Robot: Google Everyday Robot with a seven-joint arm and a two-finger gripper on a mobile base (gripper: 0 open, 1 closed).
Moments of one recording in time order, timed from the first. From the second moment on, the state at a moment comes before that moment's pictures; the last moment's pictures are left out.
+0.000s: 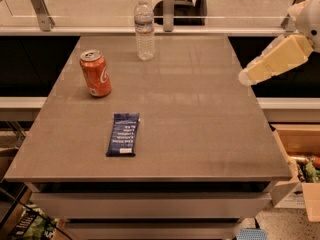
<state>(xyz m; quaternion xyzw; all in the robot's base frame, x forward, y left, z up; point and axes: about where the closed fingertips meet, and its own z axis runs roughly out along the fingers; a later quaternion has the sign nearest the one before) 0.505 -0.203 1.017 -0.43 0.81 0.03 0.40</state>
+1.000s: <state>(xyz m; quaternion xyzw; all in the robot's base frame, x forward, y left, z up) 0.546 -0.159 1.015 -0.40 0.78 0.06 0.48</state>
